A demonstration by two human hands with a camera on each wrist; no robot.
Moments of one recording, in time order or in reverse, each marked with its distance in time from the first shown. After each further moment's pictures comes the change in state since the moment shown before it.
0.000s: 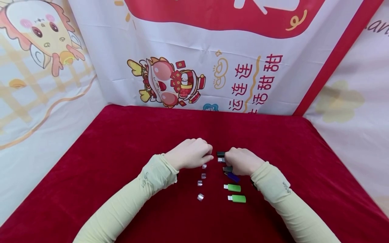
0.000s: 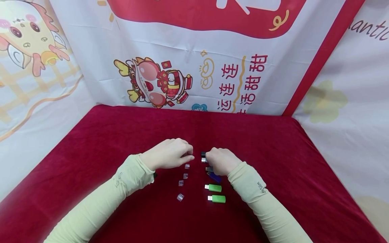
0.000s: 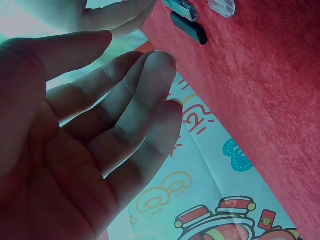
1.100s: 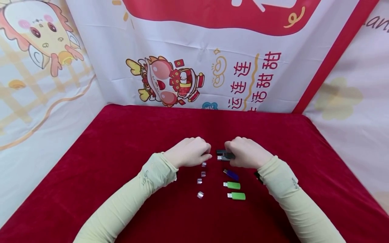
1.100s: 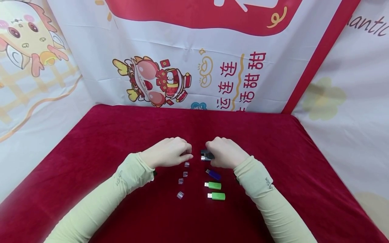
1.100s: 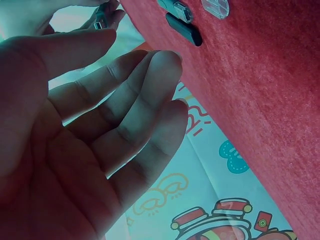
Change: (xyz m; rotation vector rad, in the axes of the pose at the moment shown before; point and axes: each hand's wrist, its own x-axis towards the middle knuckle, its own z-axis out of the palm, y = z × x) left_hand 0.003 -0.001 0.003 0.006 -0.013 -0.007; right_hand -0.007 0.007 -0.030 0.072 0.099 0.018
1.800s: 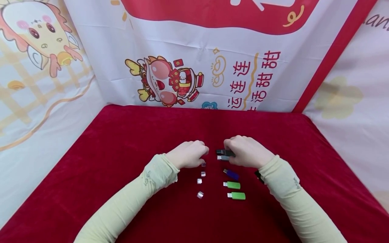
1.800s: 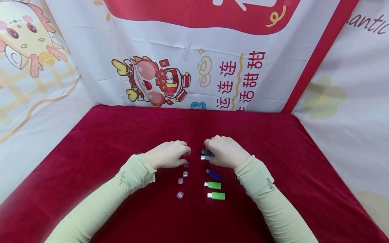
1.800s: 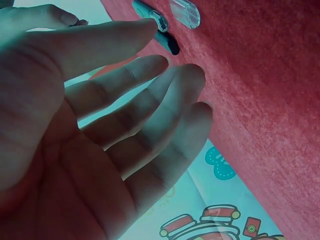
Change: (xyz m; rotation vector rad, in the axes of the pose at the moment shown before) left_hand 0.003 -0.005 0.016 0.092 -0.112 -0.043; right_hand -0.002 -0.003 -0.005 -0.025 0.058 -0.017
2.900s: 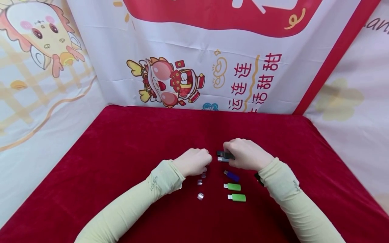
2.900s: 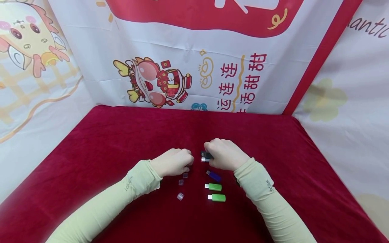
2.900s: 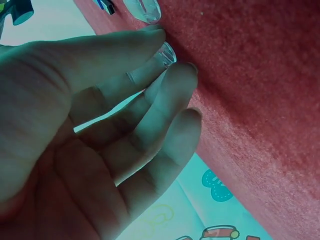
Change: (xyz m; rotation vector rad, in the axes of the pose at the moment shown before) left_hand 0.000 0.012 0.019 0.118 0.071 0.102; right_hand 0.001 -0.004 0.002 0.029 -0.024 0.005
